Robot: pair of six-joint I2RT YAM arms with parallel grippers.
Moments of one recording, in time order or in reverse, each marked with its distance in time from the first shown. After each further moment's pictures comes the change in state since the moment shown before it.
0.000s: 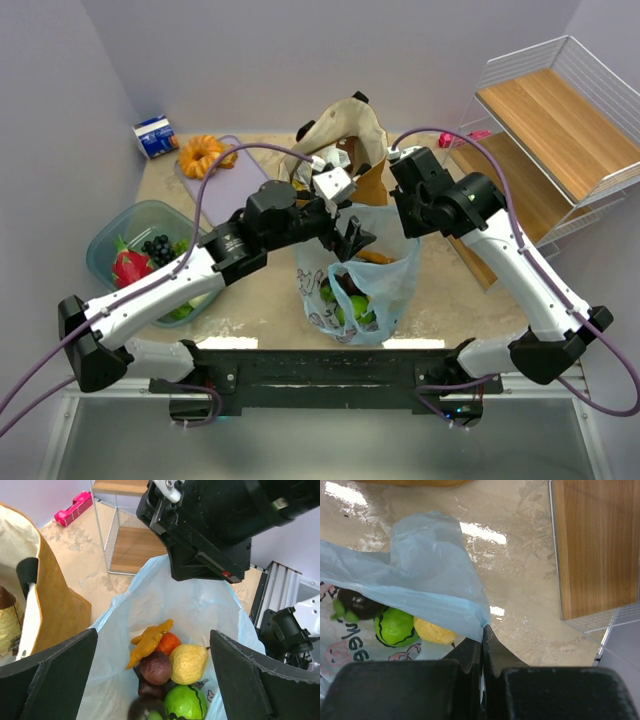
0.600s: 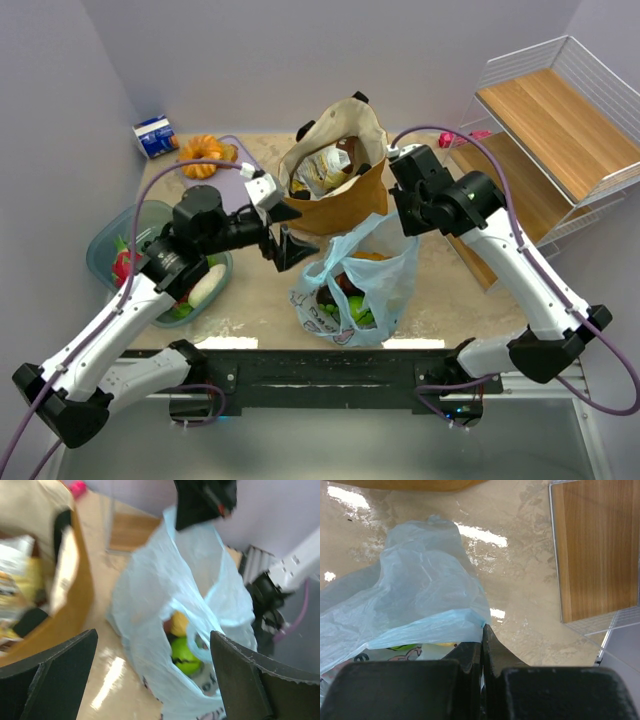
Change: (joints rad) left arm 0.323 -0.327 -0.157 -0.141 0.378 0.005; right arm 0.000 0.005 0.011 0.006 -0.001 -0.003
